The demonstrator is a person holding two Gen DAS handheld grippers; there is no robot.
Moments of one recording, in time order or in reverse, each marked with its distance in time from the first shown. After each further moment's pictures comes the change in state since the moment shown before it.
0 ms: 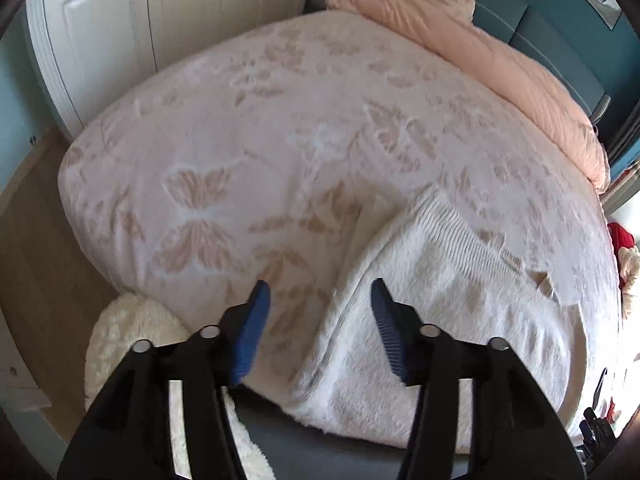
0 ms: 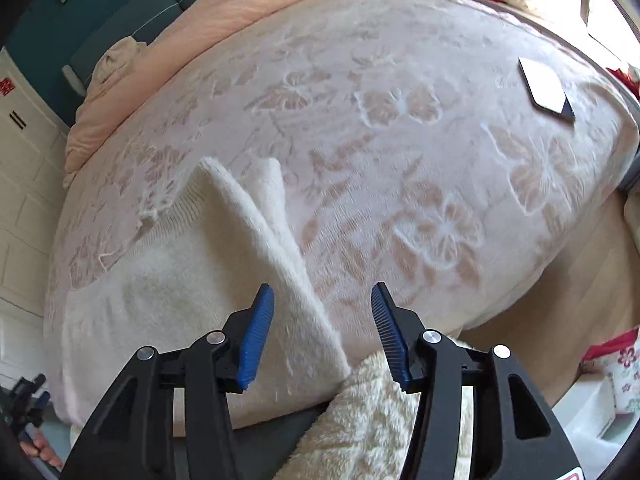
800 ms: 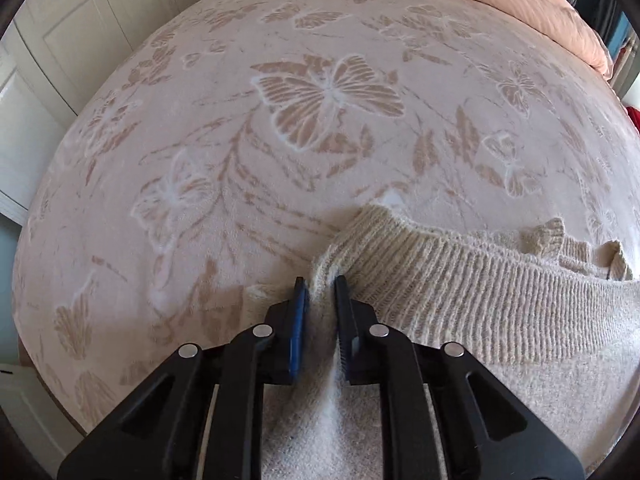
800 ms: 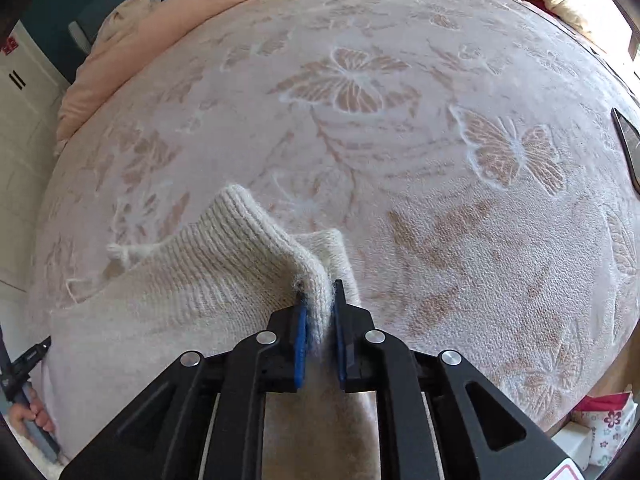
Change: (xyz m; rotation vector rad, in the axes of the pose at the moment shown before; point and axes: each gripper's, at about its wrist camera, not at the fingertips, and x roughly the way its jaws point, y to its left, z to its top) left arm 0.151 -0.104 0.041 0.348 0.163 0.113; right arm 0.092 0.056 0.074 -0.084 0.064 -0.022
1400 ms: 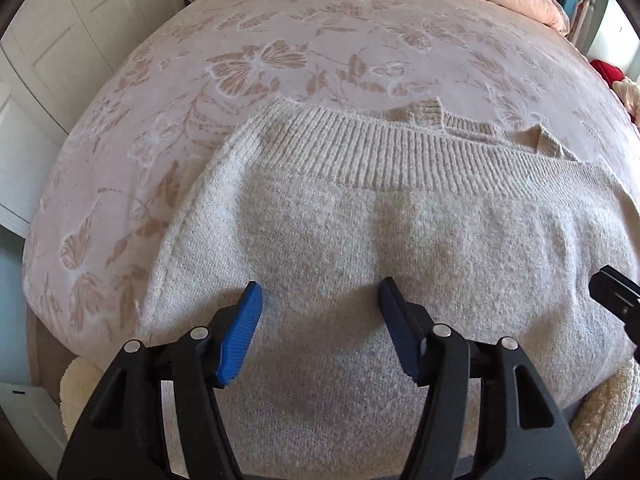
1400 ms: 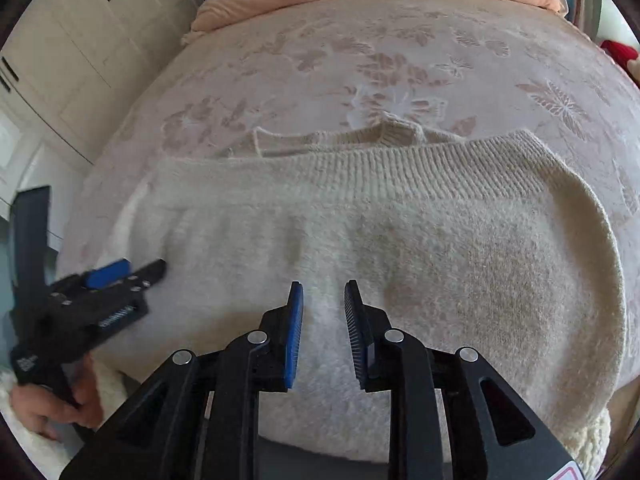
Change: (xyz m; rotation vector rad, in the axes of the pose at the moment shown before) left arm -0.058 -0.057 -0.095 0.128 -0.017 -0.024; right arm -0.035 0.173 -0.120 -0.398 0.102 0.243
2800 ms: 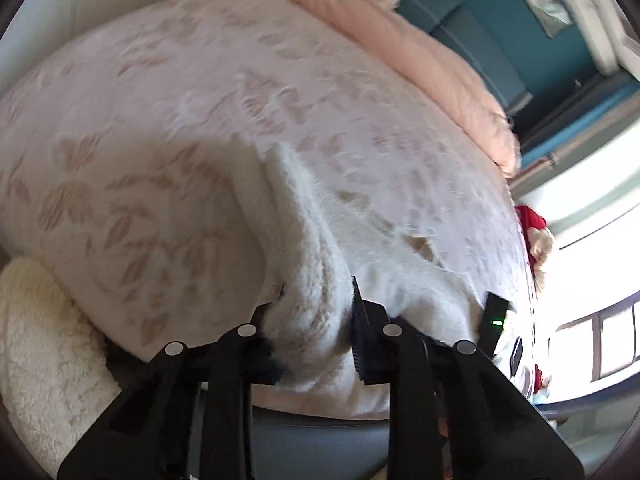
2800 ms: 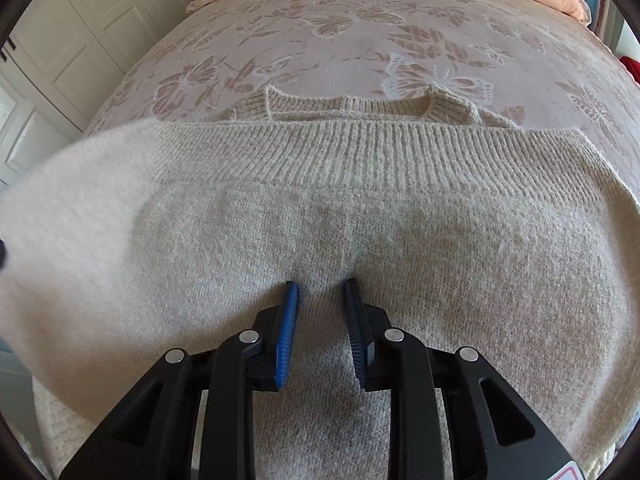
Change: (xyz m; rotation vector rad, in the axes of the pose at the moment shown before) left arm -0.110 0.057 -0.016 -0.378 -0.171 -0.472; right arm 0.056 0.014 0.000 -0.046 0.069 -0.015
